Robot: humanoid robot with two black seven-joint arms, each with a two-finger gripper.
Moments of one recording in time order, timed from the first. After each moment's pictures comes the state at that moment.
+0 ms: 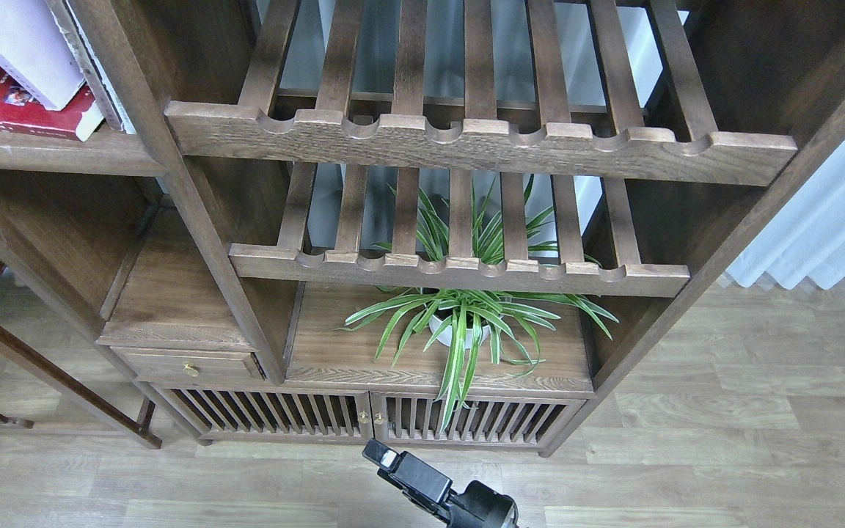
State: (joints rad) left arm -0.59 0.75 -1.57 -1.14 0.07 -0.49 0.20; right arm -0.11 0.01 0.73 1.08 -0.01 0.58 -0.14
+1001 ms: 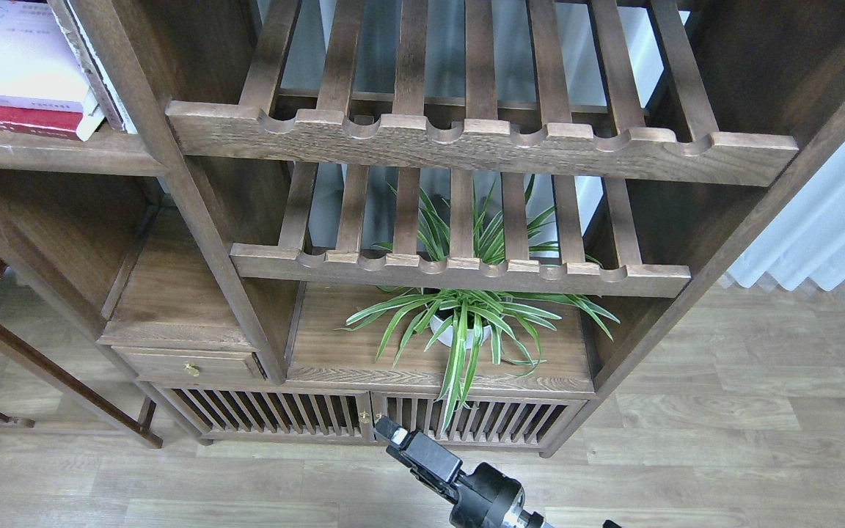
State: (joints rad) left arm 0.16 0.59 -1.73 -1.35 -0.02 -0.49 0.20; right arm -0.10 0.02 0.84 1.11 0.00 0.58 -0.14
